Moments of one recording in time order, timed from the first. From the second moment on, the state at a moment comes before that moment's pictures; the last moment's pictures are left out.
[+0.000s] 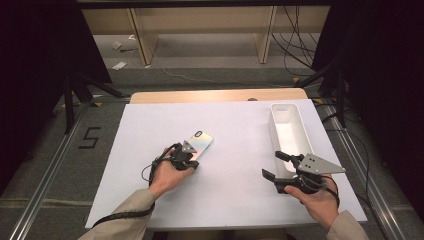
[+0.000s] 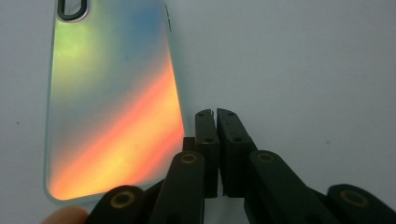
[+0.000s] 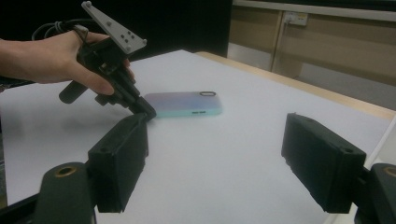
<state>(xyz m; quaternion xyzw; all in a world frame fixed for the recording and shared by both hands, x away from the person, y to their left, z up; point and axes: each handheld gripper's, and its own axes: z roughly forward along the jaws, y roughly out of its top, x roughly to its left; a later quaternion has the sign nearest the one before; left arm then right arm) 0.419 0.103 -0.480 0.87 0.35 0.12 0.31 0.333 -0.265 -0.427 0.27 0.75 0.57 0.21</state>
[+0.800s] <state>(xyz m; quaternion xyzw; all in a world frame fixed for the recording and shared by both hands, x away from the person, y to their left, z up) 0.470 0.099 -0.456 0.87 0.39 0.16 0.25 0.333 -0.264 -0.428 0.27 0.75 0.57 0.21</state>
